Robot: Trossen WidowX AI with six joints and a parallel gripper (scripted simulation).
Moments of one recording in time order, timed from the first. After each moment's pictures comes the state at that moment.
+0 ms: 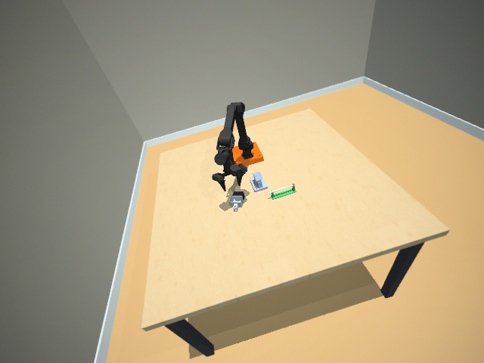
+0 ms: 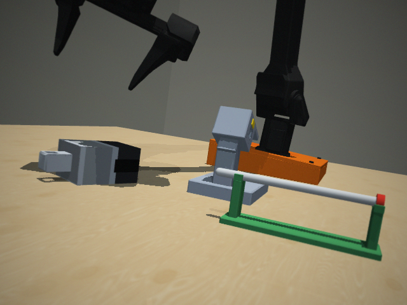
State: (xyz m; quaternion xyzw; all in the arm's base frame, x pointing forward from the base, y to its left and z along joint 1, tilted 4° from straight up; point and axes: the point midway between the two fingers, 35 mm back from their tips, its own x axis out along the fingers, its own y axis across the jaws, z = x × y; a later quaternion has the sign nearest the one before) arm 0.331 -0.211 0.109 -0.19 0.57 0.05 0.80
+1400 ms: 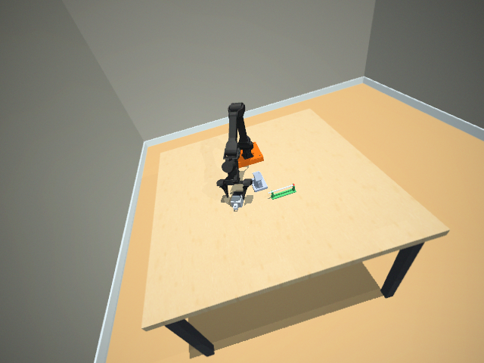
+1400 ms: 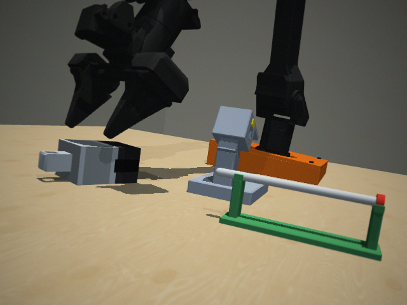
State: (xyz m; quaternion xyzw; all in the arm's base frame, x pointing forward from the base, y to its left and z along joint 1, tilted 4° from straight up) arm 0.331 -0.203 0.037 0.17 0.48 -0.23 0.83
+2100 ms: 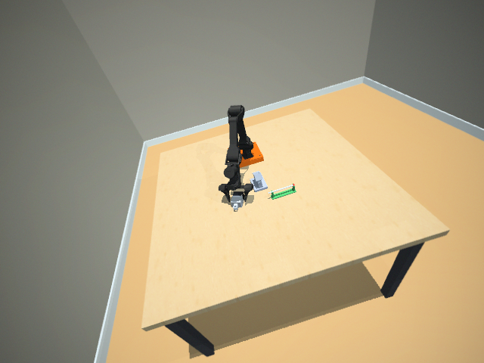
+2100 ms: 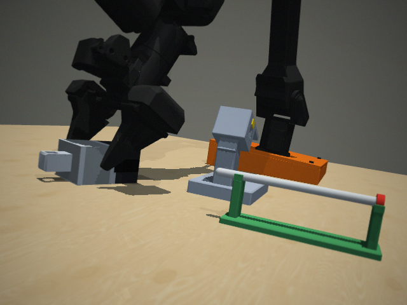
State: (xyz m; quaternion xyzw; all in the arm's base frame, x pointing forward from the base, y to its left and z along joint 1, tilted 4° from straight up) arm 0.331 -0.200 0.001 0.17 0.48 -0.23 0.83
